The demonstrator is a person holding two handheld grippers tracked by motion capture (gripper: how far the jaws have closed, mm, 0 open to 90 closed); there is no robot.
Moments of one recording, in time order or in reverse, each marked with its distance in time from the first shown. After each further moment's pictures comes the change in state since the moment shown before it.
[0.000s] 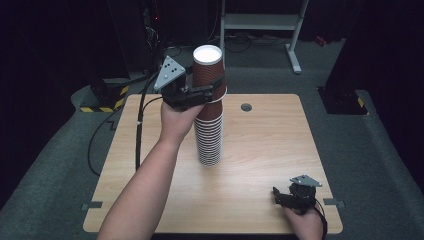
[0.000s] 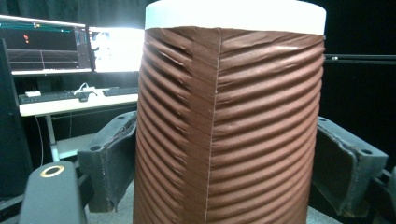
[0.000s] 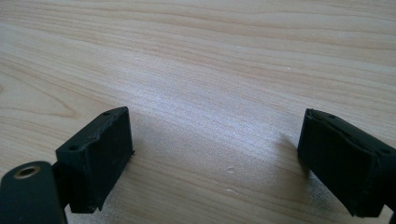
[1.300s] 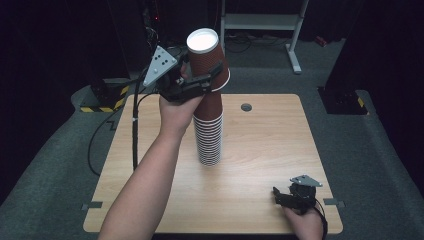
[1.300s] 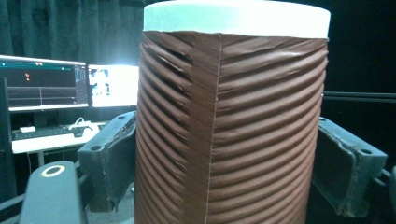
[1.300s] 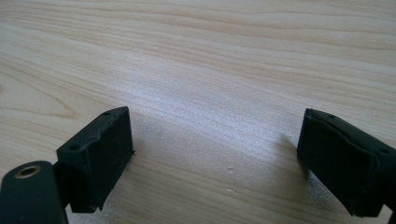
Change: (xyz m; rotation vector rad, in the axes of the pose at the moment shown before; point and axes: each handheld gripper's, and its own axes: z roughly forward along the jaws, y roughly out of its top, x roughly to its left) left arm -0.006 0.029 -0.009 -0.145 -0.023 0.008; right arm 0.000 0.000 0.000 -0.002 -0.001 -0.005
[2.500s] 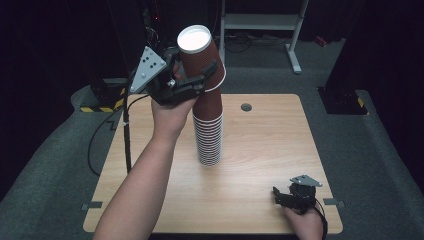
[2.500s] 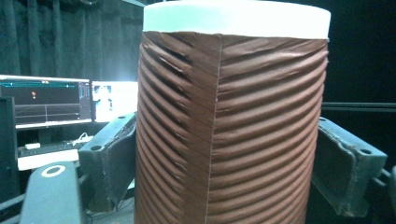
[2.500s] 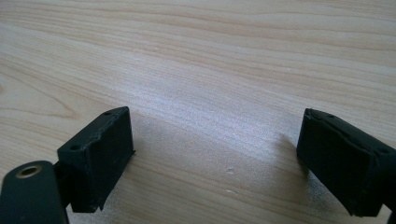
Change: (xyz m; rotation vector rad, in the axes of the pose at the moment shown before) left arm -0.007 0.014 -0.022 -0.045 0.004 0.021; right arm 0.000 0.000 0.000 0.002 0.002 0.004
